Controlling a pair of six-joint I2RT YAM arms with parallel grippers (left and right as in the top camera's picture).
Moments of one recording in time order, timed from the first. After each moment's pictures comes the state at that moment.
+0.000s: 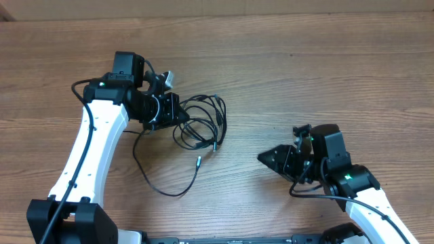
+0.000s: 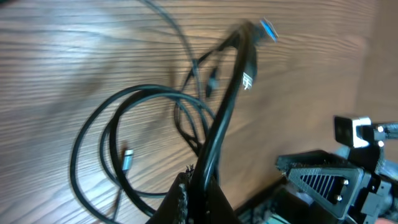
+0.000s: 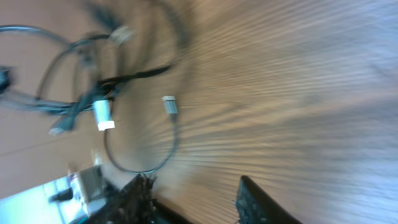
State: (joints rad) left arm -0.09 1.58 1.33 -1.07 0.66 -0.20; right arm 0.30 1.01 0.55 -0.43 -0.66 0.82
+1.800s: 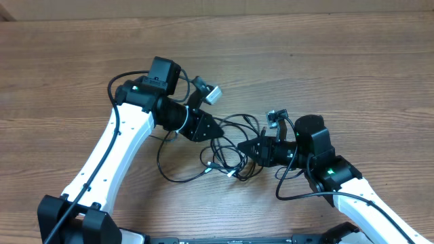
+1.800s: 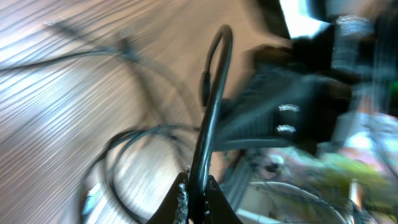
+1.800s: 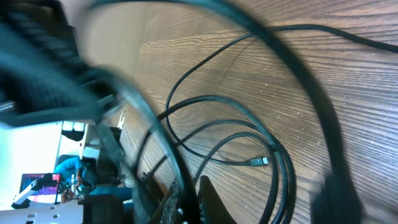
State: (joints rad) left arm -0.28 1.58 1.33 -1.10 0.78 0.15; right arm 0.42 1.14 0.55 -0.02 -0.73 0.69
